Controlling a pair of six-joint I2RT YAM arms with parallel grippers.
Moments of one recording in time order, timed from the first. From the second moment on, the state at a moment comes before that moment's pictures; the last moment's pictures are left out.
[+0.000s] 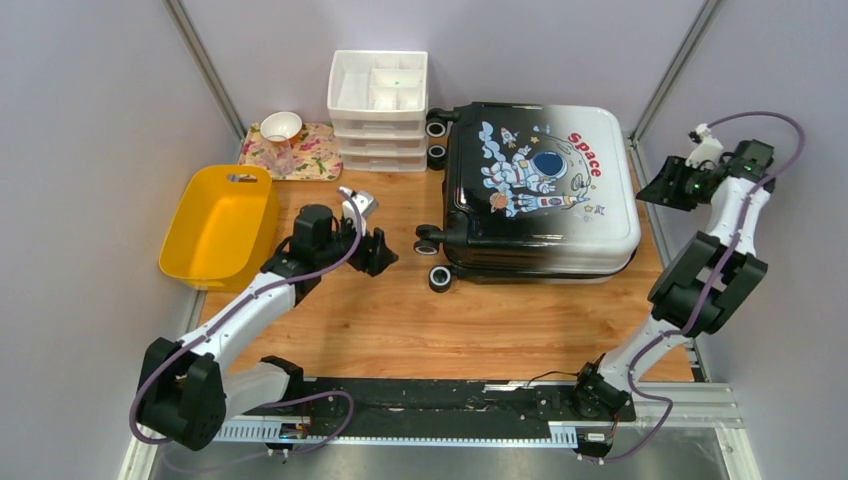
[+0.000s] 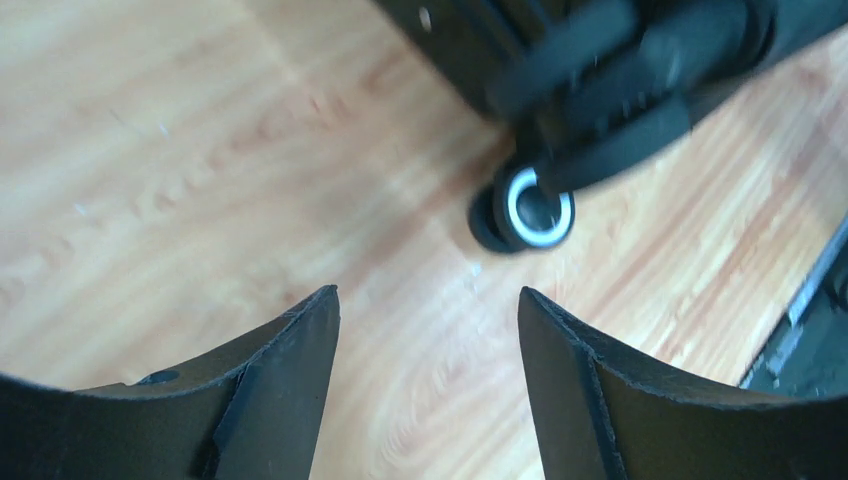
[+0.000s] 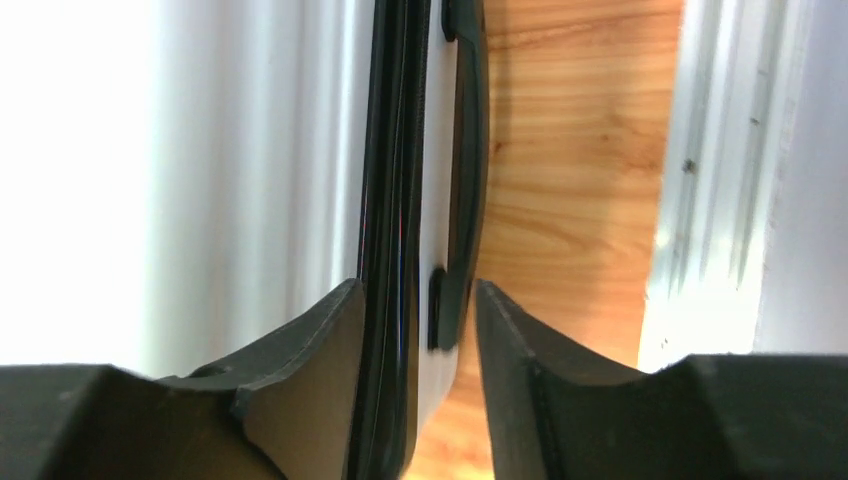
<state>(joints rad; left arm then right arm) -0.38 1.16 0.72 -0.04 0.45 -0.05 -0.60 1.88 1.67 -0.79 -0.71 -0.30</state>
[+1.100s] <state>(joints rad) -0.60 1.63 0.93 0.14 0.54 -0.24 -0.78 1.16 1.05 -1.31 -0.84 -1.18</state>
